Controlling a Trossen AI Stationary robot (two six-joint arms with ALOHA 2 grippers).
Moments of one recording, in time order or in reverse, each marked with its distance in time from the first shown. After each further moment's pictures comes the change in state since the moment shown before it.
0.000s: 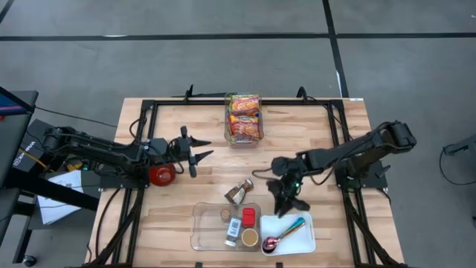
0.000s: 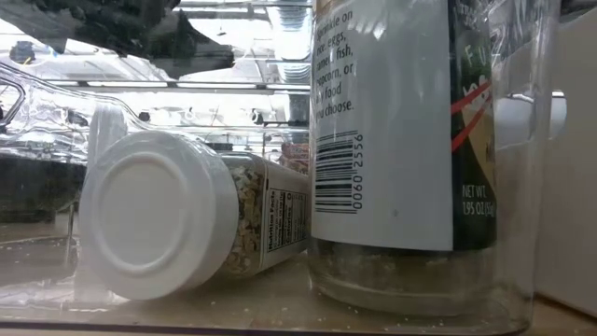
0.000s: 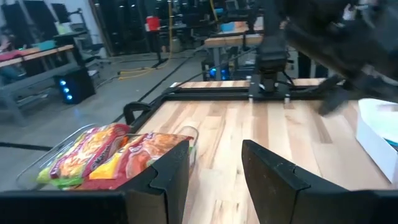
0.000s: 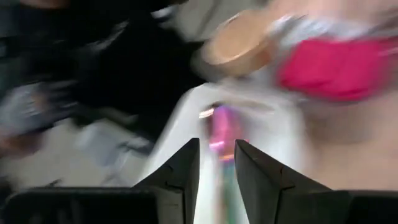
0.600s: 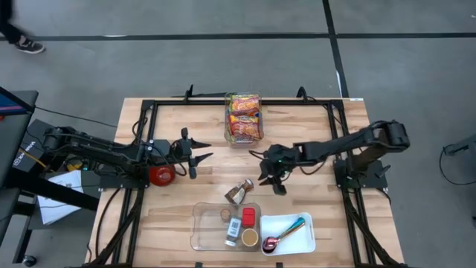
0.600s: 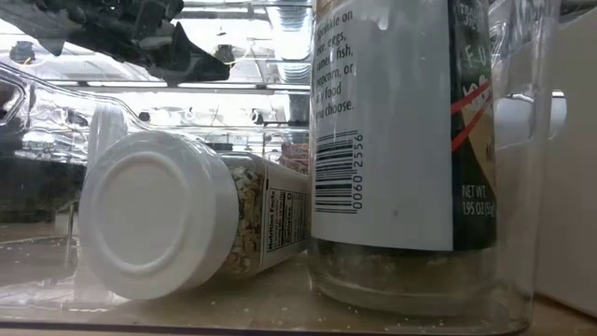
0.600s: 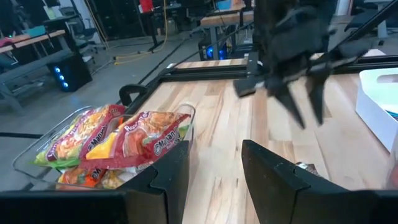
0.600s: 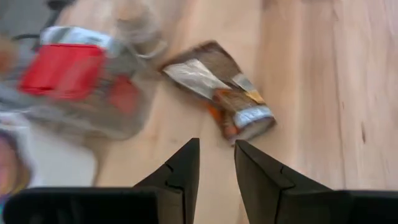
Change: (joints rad) left arm 0.000 0.000 0.000 -0.089 0.009 0.006; right arm -0.158 0.026 -0.051 0.048 0.549 -0.154
